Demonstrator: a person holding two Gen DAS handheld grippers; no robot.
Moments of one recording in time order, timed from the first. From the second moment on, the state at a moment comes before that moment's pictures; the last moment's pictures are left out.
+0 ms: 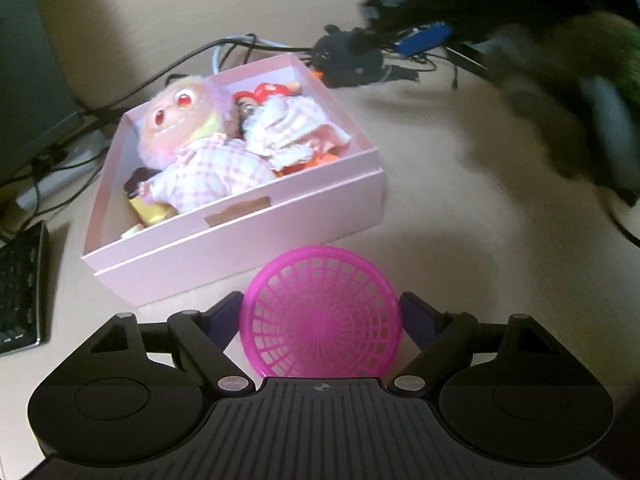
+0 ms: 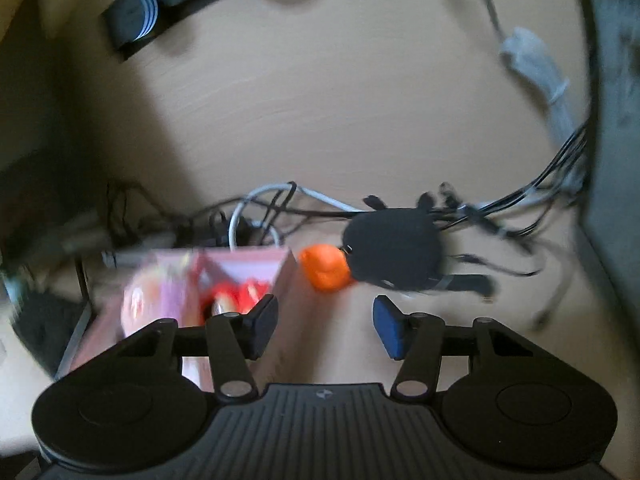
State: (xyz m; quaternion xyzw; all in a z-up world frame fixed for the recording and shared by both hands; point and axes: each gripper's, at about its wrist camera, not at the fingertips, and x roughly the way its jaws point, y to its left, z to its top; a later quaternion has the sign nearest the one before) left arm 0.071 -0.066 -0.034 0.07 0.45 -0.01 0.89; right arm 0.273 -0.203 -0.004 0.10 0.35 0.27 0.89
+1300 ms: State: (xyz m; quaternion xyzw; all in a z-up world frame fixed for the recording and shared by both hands) left arm 0.038 -0.024 -0.022 -0.01 0.47 0.03 0.88; right arm 0.240 -0.142 -0.047 -0.26 0.20 0.27 0.90
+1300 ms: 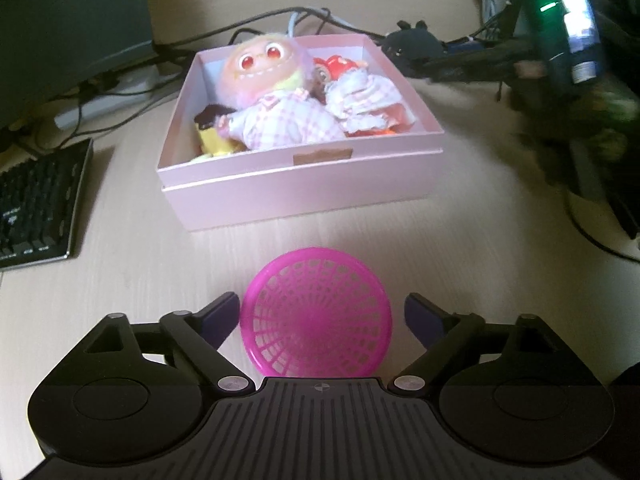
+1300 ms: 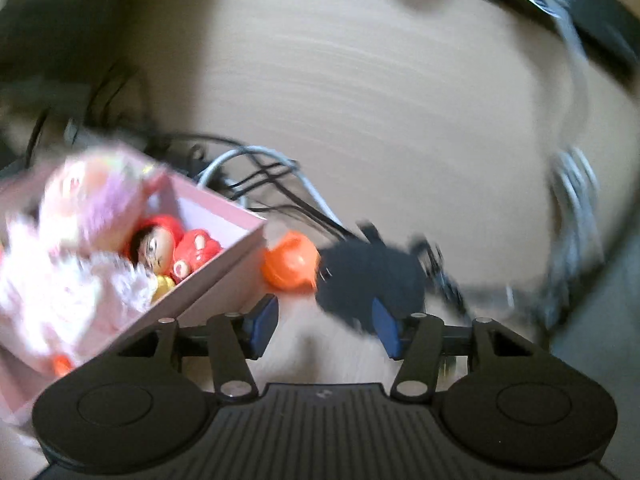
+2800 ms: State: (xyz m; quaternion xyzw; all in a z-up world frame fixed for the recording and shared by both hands) left arm 0.024 -0.017 -0.044 0.03 0.46 0.02 0.89; right arm 0.041 -0.196 -0.041 -0.31 0.24 0.34 0.86
